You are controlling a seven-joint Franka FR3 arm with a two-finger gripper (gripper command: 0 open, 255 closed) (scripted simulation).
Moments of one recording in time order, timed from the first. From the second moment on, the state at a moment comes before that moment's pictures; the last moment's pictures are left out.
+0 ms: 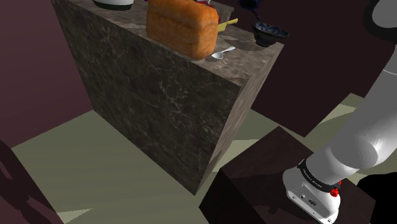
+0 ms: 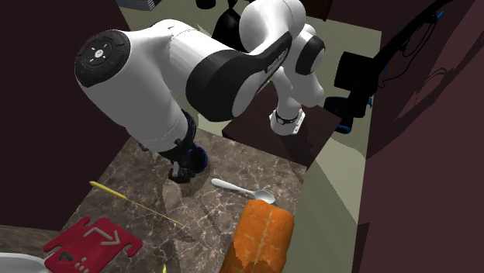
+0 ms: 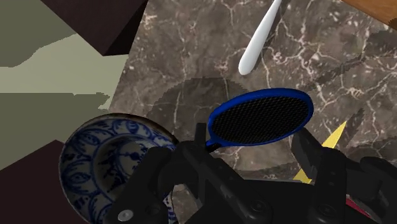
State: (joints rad) arm -0.14 0.25 0.14 -1.04 -0.01 1.21 0.85
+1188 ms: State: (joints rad) arm -0.33 0.15 0.03 -1.25 0.00 1.32 0.56
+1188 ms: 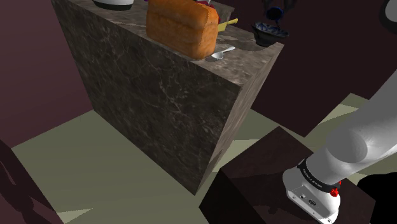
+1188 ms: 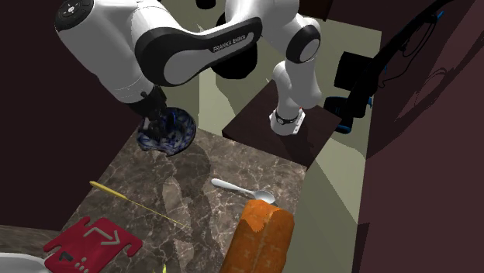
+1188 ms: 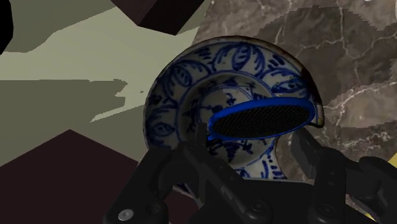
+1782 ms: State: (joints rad) arm -0.33 0.09 0.03 -1.43 0.00 1.45 0.56
